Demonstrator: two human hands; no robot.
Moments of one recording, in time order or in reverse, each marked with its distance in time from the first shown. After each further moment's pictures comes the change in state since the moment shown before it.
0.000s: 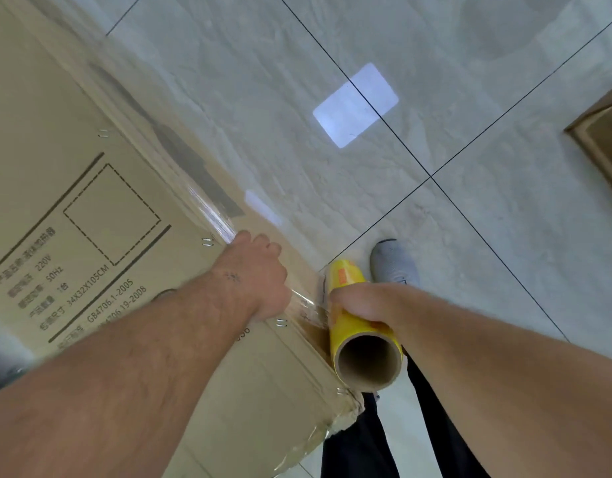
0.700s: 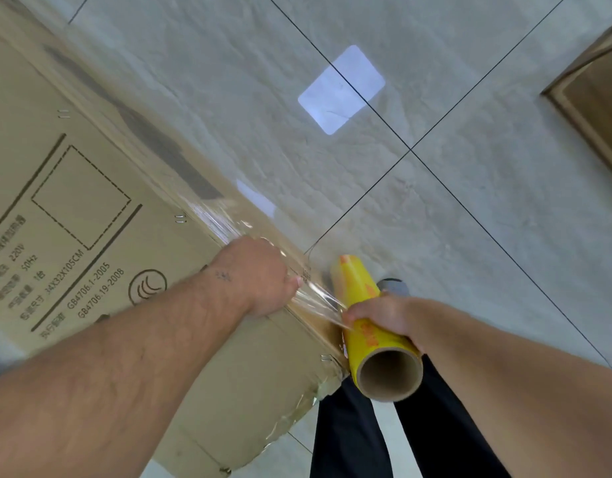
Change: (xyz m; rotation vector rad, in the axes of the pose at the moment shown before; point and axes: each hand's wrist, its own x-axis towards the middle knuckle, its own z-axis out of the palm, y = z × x) left_hand 0.002 0.040 0.007 -0.042 0.037 0.090; right_hand 0.008 0.082 0.016 0.113 -0.070 0.115
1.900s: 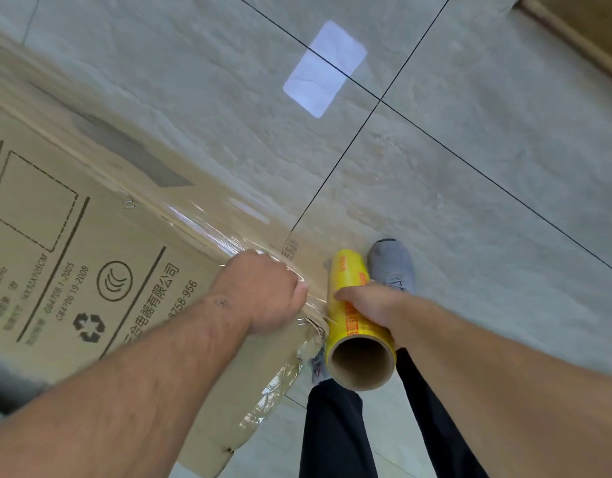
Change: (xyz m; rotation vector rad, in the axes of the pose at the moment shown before) left_hand -0.008 0.079 0.033 0.051 0.195 0.095; right_hand 0.021 0.067 0.045 0.363 -0.022 -0.103
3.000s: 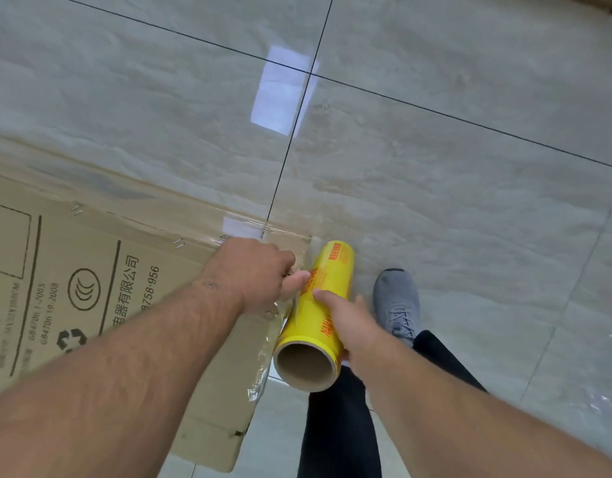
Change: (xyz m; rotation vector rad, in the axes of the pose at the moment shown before) left_hand -0.003 0.049 0.013 0.173 0.020 0.130; right_hand 0.026 0.098 0.113 0.887 0.005 0.014
